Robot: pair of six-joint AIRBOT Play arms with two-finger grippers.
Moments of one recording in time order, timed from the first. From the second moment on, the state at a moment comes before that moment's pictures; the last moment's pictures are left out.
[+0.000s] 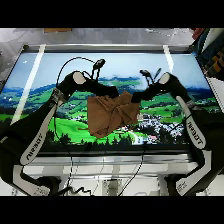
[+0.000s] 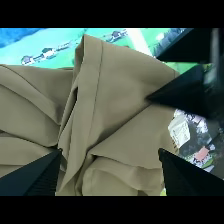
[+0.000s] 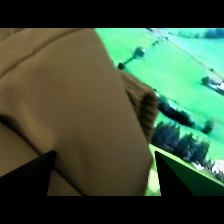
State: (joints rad) left arm -0.42 -1.71 1.63 0.92 -0.96 -1.29; right arm 0.16 -1.79 1.57 -1.16 1.12 1.17
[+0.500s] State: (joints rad) left arm -0.42 -1.71 1.63 0.92 -1.02 -1.29; right arm 0.13 -1.86 1.57 -1.27 1.16 1.41
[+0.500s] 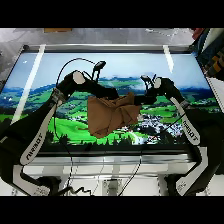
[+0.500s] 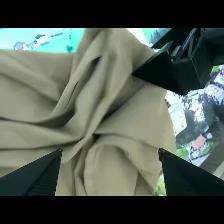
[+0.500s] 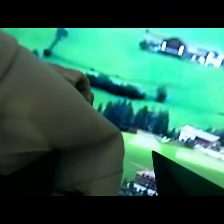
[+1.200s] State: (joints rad) left arm -0.42 -1.71 1.63 0.91 -1.07 -1.29; right arm 0.02 -1.91 1.57 -1.00 1.24 1.34
